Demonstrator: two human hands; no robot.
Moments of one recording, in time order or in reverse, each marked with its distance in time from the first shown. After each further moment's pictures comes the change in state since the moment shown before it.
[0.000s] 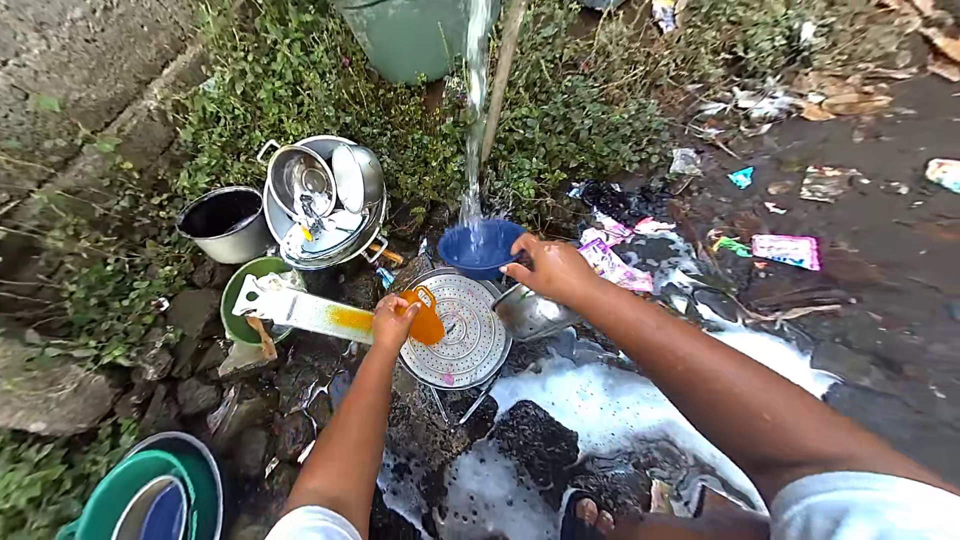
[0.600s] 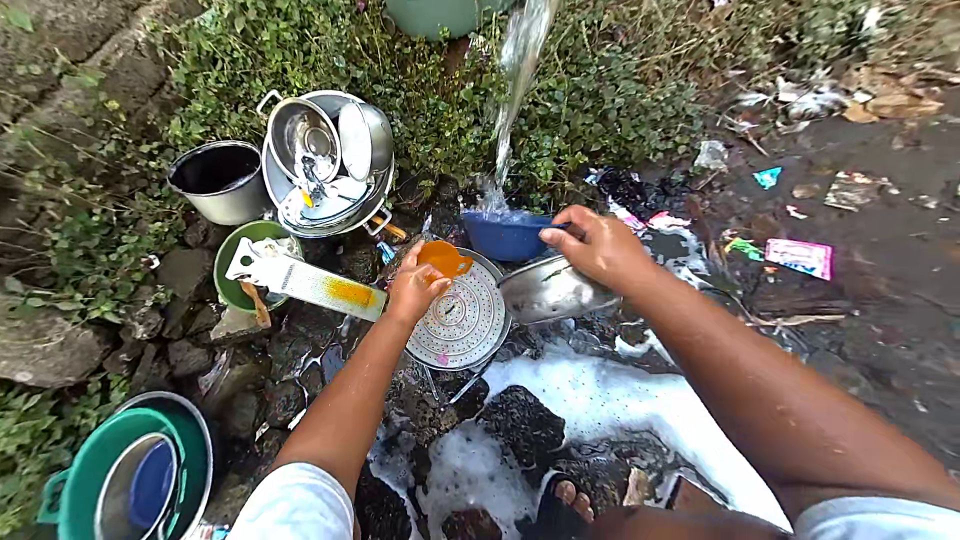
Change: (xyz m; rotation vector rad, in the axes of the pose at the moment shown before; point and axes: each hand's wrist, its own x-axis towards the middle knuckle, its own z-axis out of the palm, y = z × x) left_hand -0.006 0.031 0.013 -0.030 0.086 0.548; right_hand -0.016 0.018 -0.026 0.157 0.144 -0.099
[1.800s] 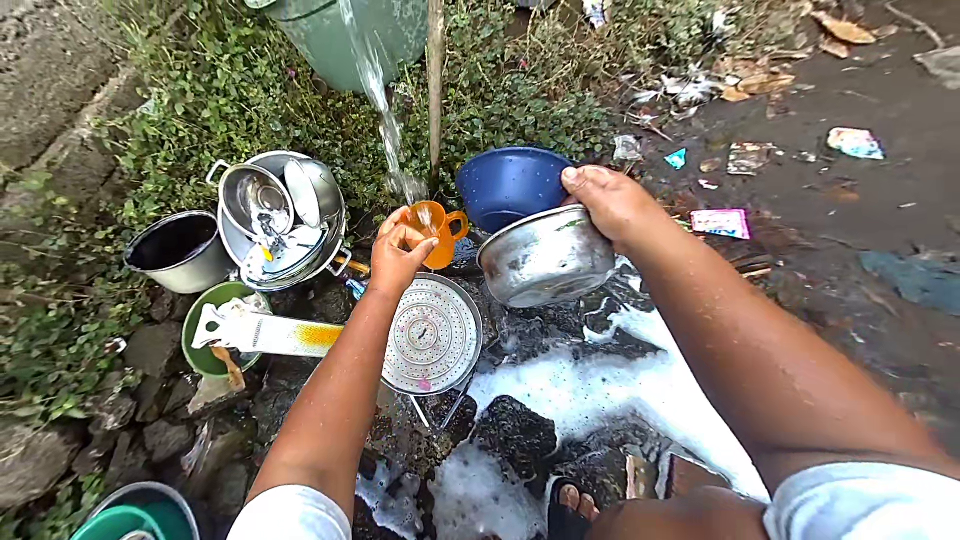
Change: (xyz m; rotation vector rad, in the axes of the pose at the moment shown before) left_hand 0.092 0.079 0.005 -0.263 0.067 0.157; right_hand -0.010 0.032 -0.079 0.542 0.257 0.320
